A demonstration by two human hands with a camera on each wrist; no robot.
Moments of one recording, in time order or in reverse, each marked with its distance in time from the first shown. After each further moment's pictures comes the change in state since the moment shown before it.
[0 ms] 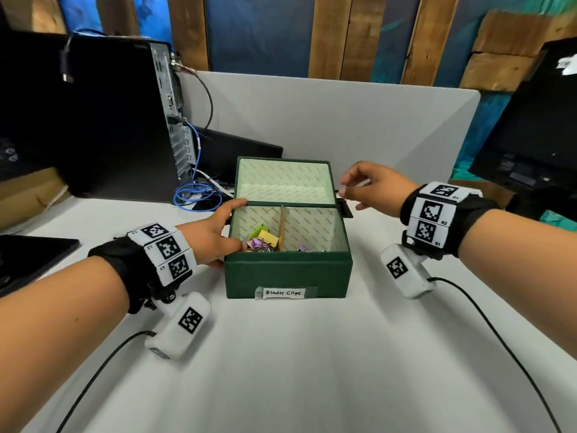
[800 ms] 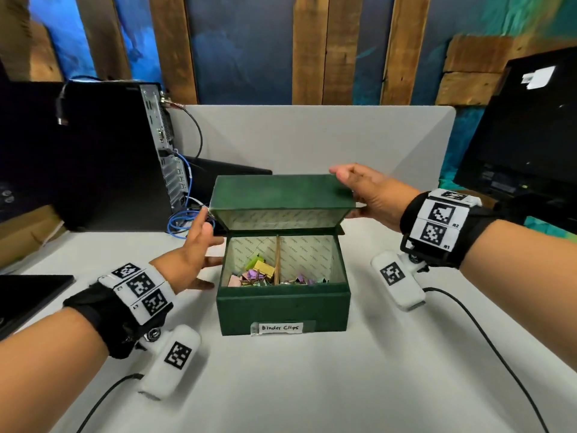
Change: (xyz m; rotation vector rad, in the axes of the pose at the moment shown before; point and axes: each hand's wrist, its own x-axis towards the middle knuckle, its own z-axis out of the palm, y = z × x) left_hand -0.014 0.011 0.001 -0.374 0.202 0.007; right_hand -0.014 -0.013 -0.019 0.499 -0.071 -0.036
